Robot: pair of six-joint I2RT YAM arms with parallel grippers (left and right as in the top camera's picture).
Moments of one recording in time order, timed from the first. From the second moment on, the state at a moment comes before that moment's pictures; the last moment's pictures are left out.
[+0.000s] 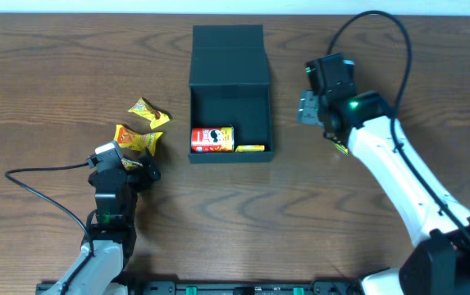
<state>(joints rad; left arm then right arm) -0.03 1.17 0.13 0.52 -0.13 -0.38 0.32 1.62 1.31 -0.78 0.29 0.47</state>
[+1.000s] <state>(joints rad) -0.03 1.17 0.13 0.51 -0.14 -0.38 0.01 1.92 1.26 -0.73 0.09 0.61</state>
